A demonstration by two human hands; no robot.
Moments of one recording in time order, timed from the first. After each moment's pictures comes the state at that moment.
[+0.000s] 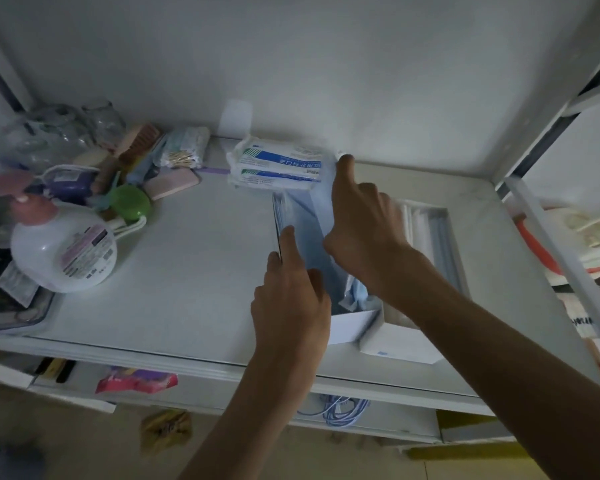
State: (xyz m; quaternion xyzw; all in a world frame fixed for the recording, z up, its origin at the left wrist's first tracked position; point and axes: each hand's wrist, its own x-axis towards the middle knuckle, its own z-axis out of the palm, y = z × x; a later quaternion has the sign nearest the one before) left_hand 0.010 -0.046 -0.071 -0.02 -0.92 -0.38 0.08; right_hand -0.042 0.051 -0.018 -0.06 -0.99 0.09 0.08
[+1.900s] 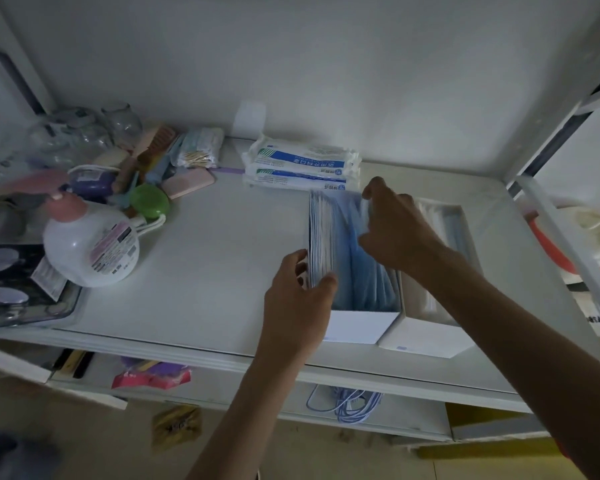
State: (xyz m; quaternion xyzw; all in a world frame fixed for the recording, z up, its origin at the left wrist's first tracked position) left_hand 0.008 -0.070 -0.081 0.03 -0.80 -0.60 -0.08; right_hand -0.046 0.081 -0.040 -0.06 -0.98 0.20 0.04
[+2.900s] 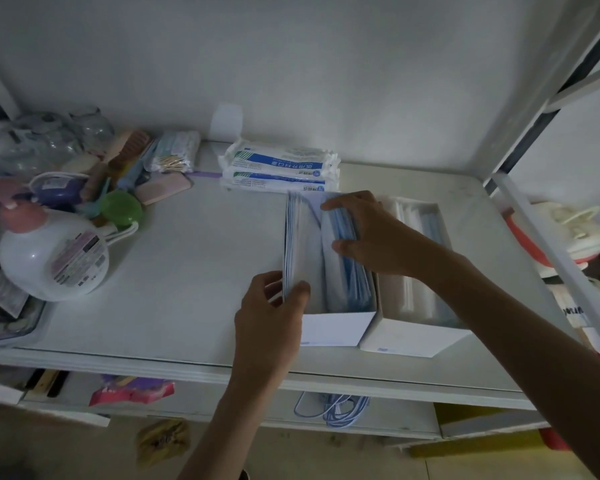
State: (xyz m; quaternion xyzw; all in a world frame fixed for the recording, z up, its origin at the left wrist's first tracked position) left_hand 0.013 -0.069 -0.101 0.07 -0.79 -0.61 -0.05; right_hand -0.039 0.101 -0.044 0.03 -0.96 0.27 -0.03
